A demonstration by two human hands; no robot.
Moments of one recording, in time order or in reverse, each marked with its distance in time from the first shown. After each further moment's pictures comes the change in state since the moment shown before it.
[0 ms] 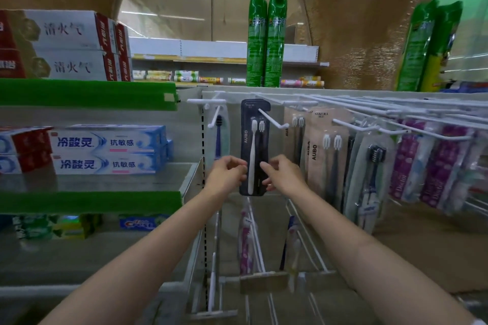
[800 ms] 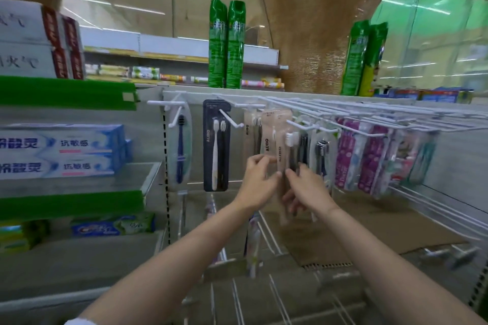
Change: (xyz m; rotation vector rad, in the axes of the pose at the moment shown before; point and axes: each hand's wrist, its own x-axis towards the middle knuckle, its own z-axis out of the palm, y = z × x) left_hand -0.045 0.038 0.105 0.094 -0.302 0.272; right_hand -0.080 0.020 -0.104 -0.121 0.107 0.147
